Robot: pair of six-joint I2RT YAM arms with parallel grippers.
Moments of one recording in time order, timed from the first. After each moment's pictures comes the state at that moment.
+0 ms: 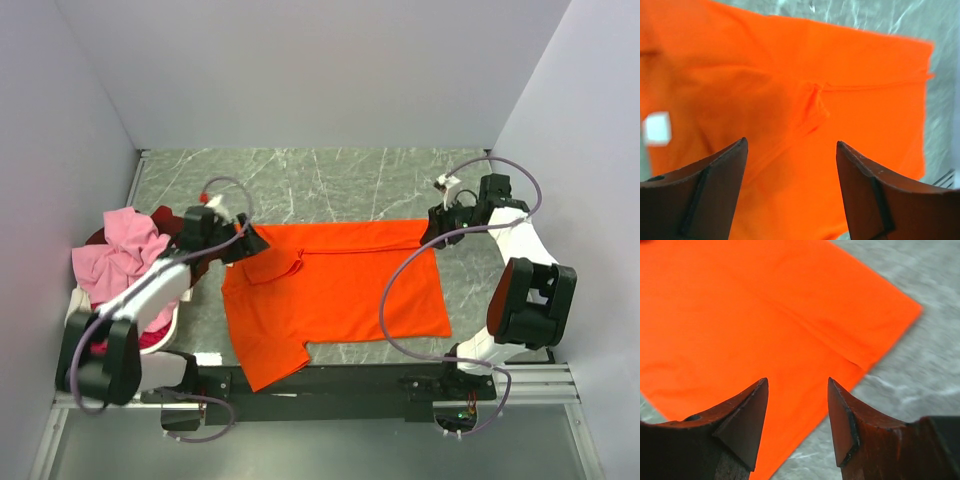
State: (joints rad) left arm -0.20 1.18 0.62 -0.05 0.32 -0.59; right arm -0.22 1.56 1.13 -0.71 -0.73 -0.64
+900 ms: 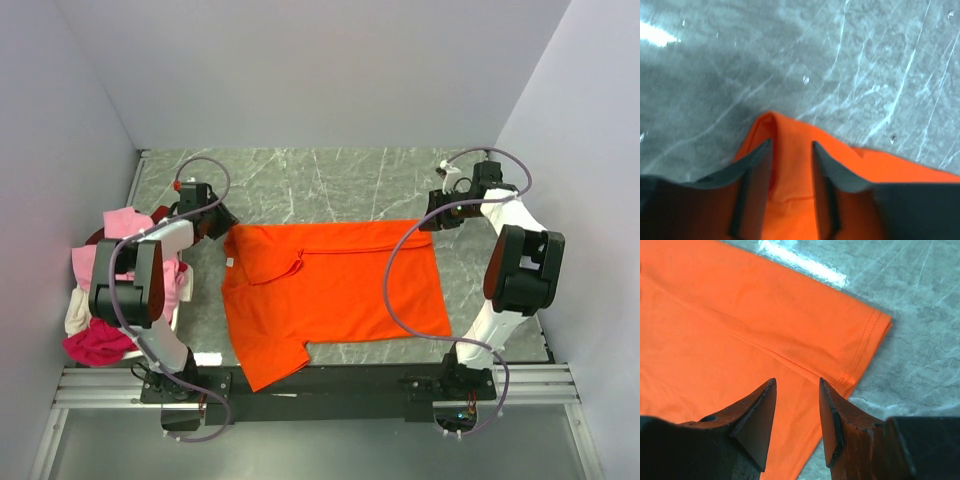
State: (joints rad) left arm -0.05 1.69 0.95 -0.02 0.09 -0.73; right arm -0.20 1.80 1.31 -0.66 -0.67 -0.39
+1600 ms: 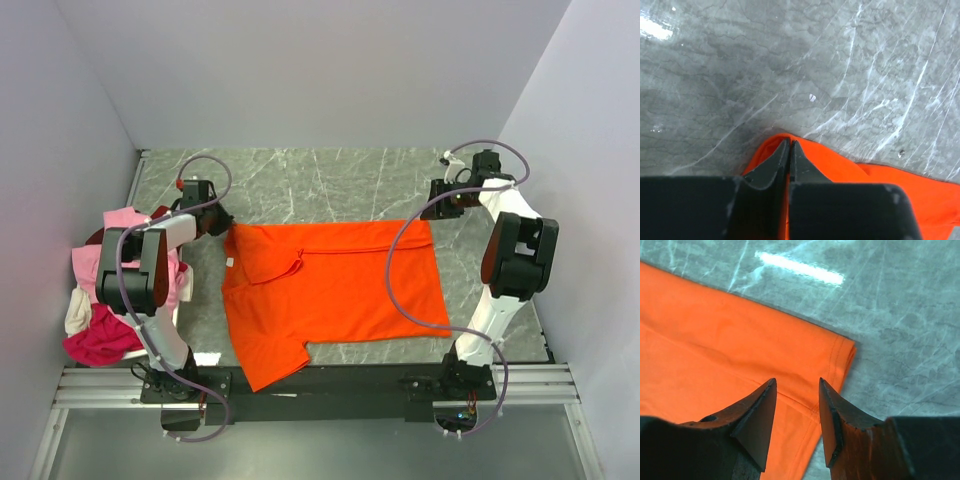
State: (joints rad) left arm -0.05 1.80 1.03 -0.02 0.09 -0.73; right arm -0.20 1.93 1.46 -0.66 -0.61 -0.27
